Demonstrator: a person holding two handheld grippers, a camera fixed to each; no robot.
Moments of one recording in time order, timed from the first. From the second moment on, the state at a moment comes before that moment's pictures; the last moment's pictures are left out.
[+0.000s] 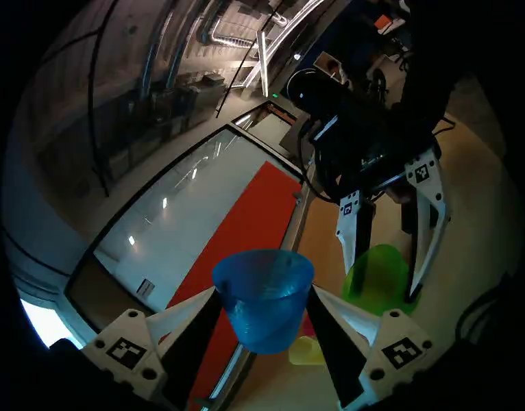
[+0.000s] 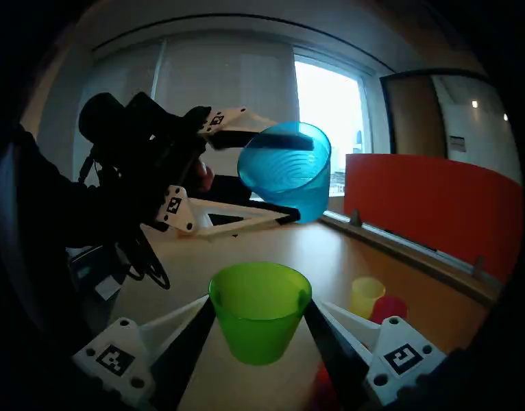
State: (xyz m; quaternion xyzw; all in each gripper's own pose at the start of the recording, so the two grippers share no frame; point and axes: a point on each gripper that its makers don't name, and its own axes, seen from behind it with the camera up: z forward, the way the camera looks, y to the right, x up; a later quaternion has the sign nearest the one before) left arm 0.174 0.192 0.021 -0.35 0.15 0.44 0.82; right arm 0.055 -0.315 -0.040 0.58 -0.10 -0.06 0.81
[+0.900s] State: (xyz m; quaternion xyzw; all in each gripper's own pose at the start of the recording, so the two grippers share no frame) left arm 0.175 0.196 0.018 -0.34 0.16 0.47 0.80; right arm 0.055 -0.312 -0.037 0.57 -0.10 -0.06 0.81
